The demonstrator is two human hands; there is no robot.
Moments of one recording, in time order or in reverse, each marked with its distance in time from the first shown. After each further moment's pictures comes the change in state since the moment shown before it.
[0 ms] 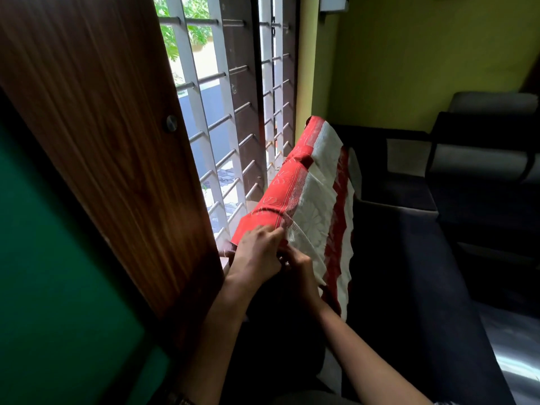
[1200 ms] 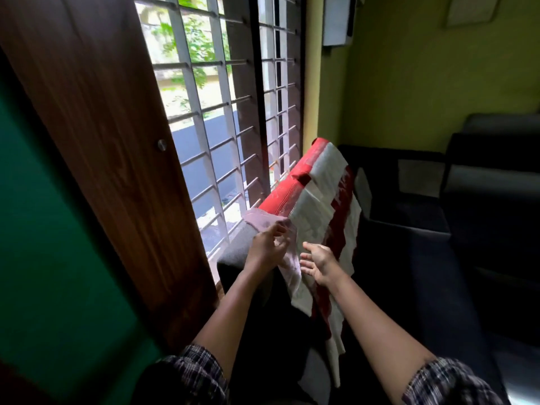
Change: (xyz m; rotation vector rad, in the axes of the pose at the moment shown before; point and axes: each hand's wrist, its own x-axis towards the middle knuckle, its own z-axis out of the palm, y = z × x) left_hand 0.025 0.060 0.018 -0.608 0.204 -0.320; right_hand 0.044 0.034 -0.083 0.691 -0.053 1.215
